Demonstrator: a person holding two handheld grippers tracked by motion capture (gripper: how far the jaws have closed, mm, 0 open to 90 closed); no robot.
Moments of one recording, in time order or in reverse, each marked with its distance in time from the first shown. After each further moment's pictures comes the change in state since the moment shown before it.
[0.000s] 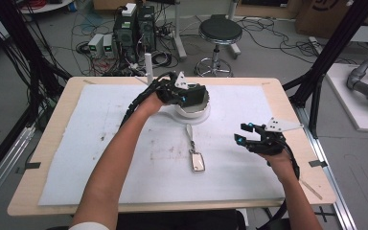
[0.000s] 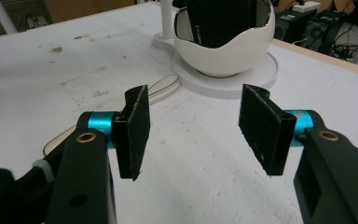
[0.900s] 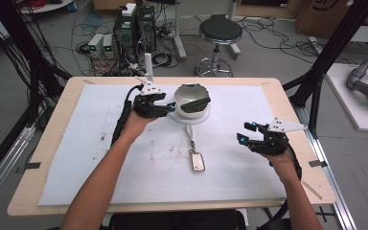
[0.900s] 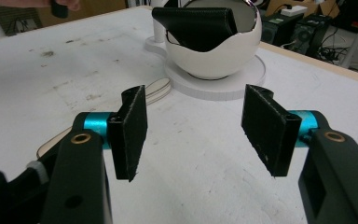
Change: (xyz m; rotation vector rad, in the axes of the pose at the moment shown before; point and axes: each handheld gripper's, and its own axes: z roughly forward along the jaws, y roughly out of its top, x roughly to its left) left arm -0.031 -0.063 -0.059 -0.261 0.061 -0.467; right arm 0.000 0.001 -0.007 -0.015 -0.037 0.002
